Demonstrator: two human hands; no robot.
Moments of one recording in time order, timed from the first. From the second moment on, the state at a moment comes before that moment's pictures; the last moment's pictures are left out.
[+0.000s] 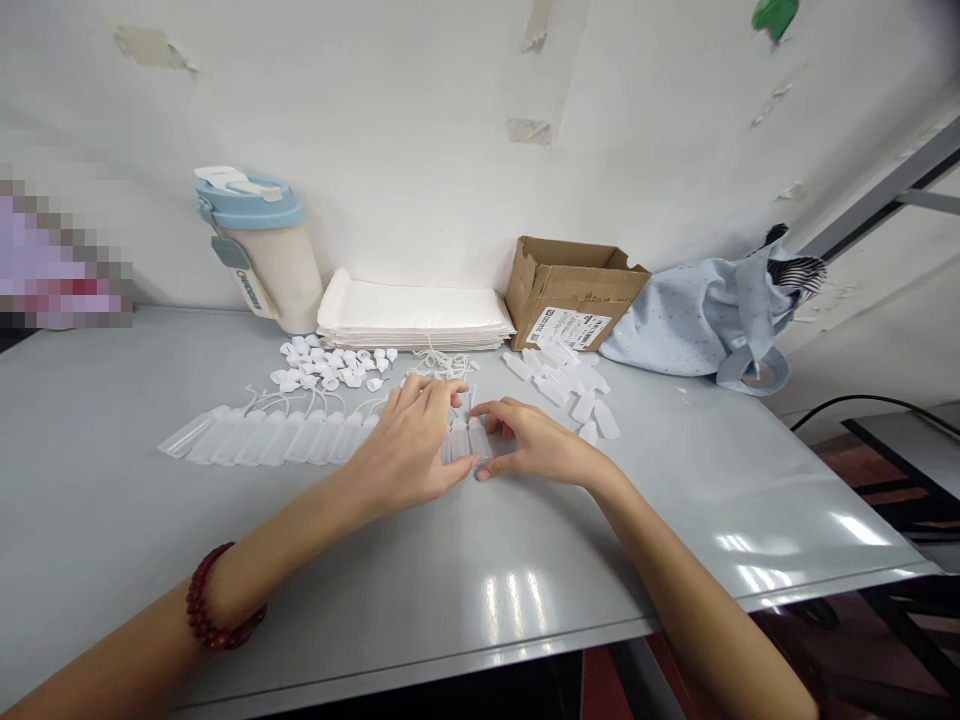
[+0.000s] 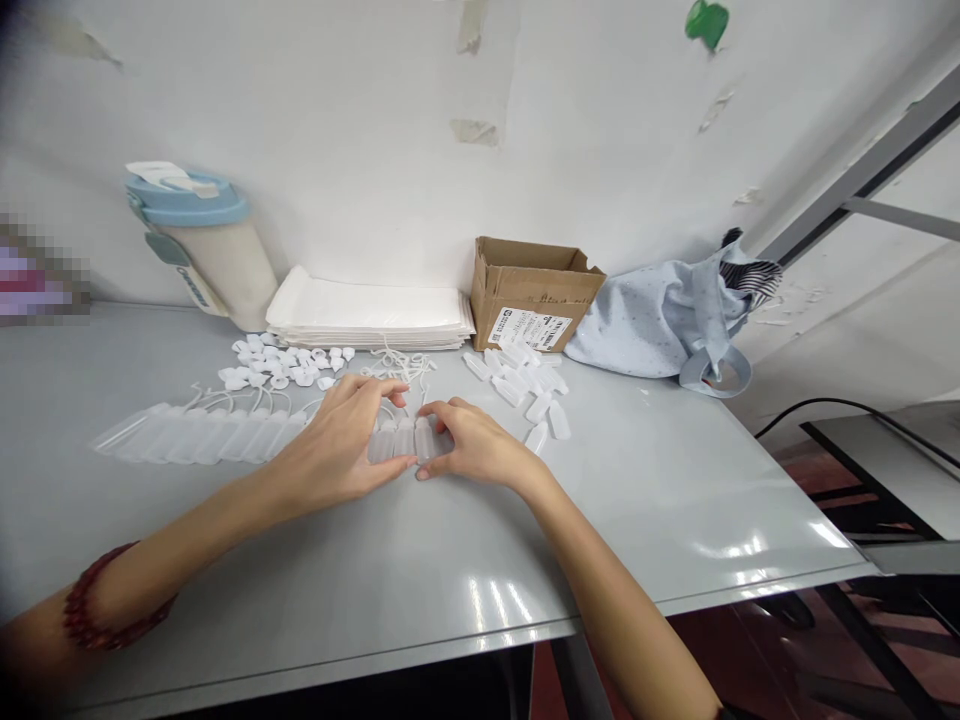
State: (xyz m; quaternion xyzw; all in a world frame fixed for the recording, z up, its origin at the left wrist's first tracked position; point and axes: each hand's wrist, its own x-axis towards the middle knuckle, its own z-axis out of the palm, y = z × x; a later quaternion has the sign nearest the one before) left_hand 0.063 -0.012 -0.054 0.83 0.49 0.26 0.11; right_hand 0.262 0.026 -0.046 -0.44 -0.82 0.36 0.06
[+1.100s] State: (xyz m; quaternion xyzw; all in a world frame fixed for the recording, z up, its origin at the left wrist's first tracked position) left_hand 0.062 -0.013 -0.050 0.83 0.49 0.25 0.12; right_hand 0.266 0.029 -0.039 -0.44 -0.82 0.36 0.06
